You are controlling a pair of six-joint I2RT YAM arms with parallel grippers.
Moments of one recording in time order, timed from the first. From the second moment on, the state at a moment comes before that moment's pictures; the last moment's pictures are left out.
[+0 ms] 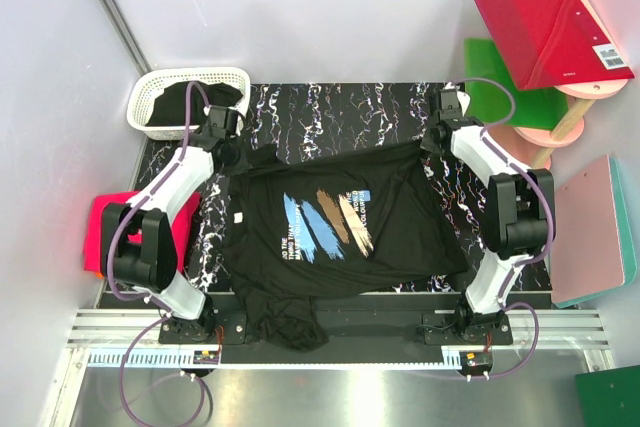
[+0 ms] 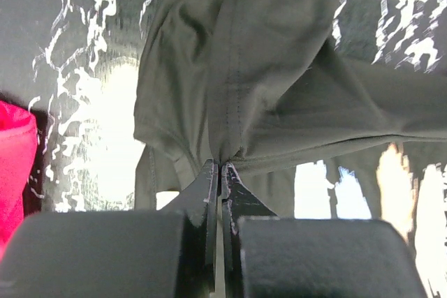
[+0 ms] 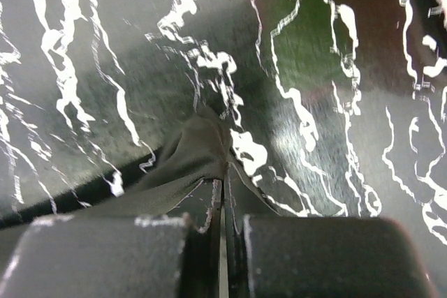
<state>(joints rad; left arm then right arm) -0.20 1.58 1.22 -0.61 -0.09 -0.41 0.15 1.82 1.38 -0.43 0.27 0.44</state>
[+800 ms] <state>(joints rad) -0.26 1.66 1.07 -0.67 -0.20 -0.43 0.12 2.00 1.39 -0.59 0.18 0.50</state>
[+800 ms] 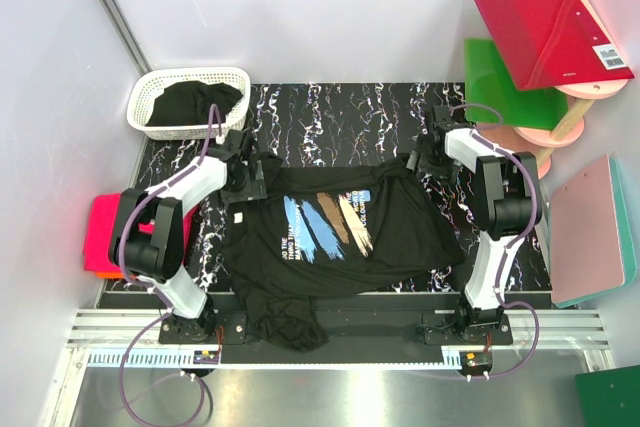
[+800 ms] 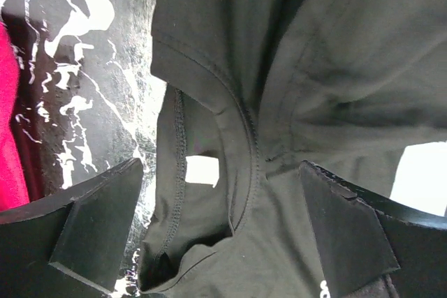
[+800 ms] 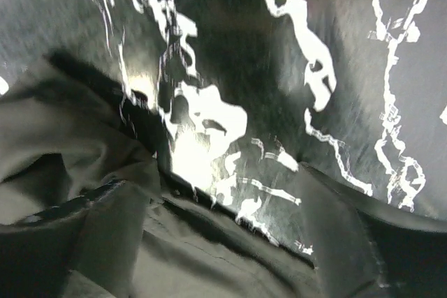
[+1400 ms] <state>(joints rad) -0.28 2.06 1.64 -0.60 -0.06 -0.40 0.12 1.76 1.30 -0.55 0.16 0.48</state>
